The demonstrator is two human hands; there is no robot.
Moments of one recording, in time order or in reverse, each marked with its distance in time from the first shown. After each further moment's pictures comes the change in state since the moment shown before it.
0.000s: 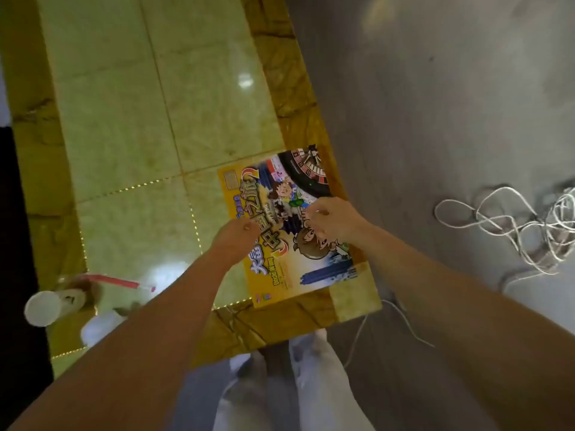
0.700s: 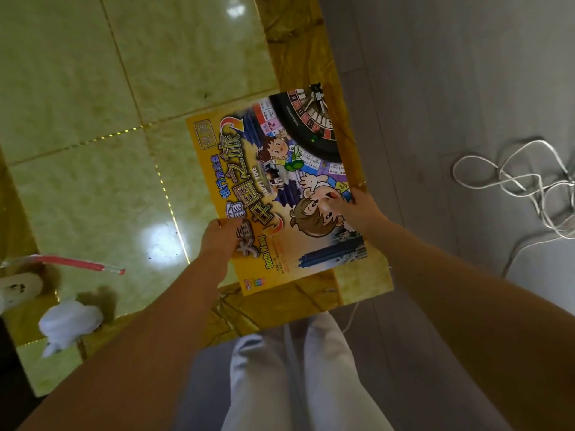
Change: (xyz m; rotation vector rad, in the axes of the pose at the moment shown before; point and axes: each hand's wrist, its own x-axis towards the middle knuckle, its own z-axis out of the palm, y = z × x) left_hand 0.052 -0.068 0.062 -0.481 0.163 -0.449; right_hand 0.075 0.122 0.066 0.486 0.127 0.370
